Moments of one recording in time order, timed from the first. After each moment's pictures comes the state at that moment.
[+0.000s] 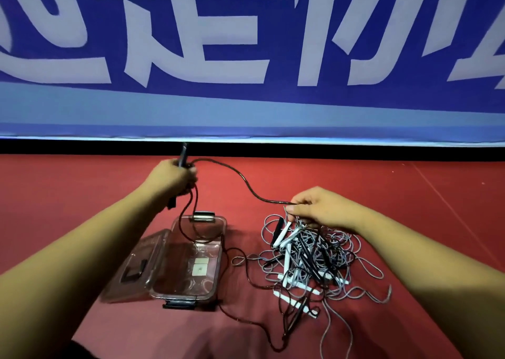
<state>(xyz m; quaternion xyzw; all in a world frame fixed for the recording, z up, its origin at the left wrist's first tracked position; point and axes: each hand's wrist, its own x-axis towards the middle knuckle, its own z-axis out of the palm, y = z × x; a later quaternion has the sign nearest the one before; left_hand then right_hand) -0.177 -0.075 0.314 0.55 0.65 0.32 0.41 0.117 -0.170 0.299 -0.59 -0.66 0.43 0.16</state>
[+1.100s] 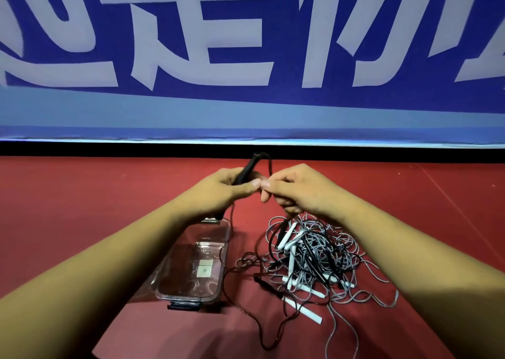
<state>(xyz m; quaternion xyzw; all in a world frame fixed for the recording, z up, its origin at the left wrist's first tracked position) -0.127 -0.128 0.336 0.77 0.35 0.21 0.50 0.071 -0.166 0.336 -0.47 -0.64 0.52 0.32</state>
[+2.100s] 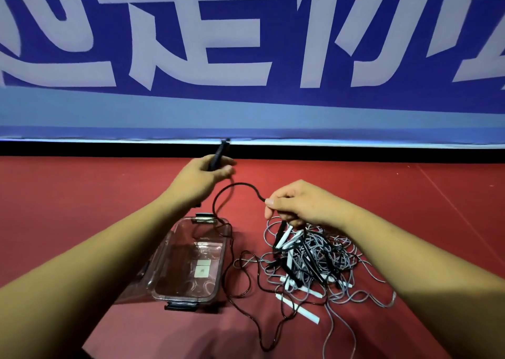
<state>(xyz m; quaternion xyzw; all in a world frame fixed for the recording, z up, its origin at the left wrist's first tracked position) -0.141 -0.106 0.328 0.67 0.52 0.33 0.41 0.081 -0.169 0.320 -0.51 -0.63 0.53 0.24</state>
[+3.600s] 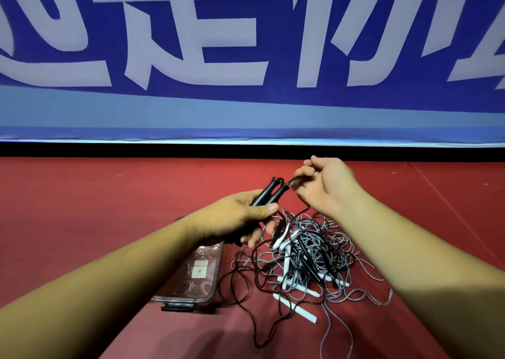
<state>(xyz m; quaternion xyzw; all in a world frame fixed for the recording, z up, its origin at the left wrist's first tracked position) -0.098 -0.144 0.303 0.63 0.29 0.13 0.71 0.093 -0.149 0.329 -0.42 -0.07 0.64 0.64</state>
